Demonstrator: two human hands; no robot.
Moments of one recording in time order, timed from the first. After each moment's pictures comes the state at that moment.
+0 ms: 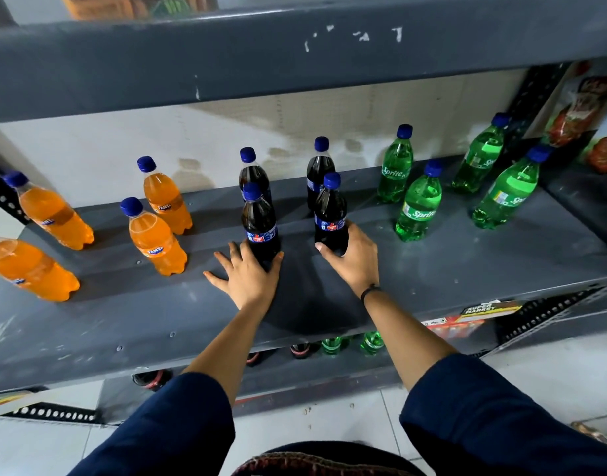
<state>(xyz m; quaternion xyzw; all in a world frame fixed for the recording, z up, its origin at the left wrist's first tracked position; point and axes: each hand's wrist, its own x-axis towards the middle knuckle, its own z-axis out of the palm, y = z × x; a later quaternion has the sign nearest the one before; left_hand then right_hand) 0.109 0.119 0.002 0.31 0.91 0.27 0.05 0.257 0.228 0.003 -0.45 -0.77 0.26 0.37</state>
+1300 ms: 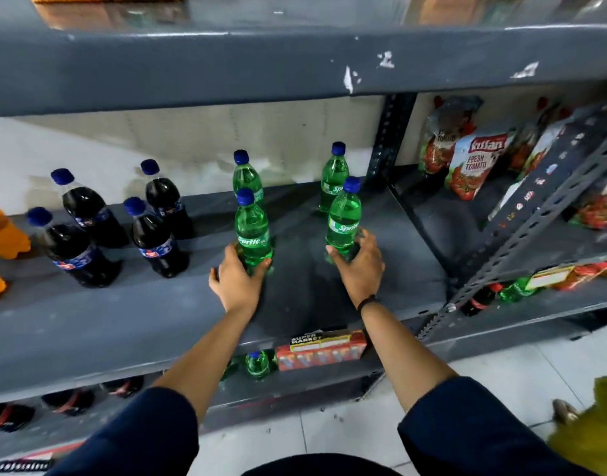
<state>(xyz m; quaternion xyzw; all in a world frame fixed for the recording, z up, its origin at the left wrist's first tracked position) 0.332 0.268 0.011 0.31 0.83 0.45 0.08 0.500 0.376 0.005 -0.55 -0.66 0.29 0.41</state>
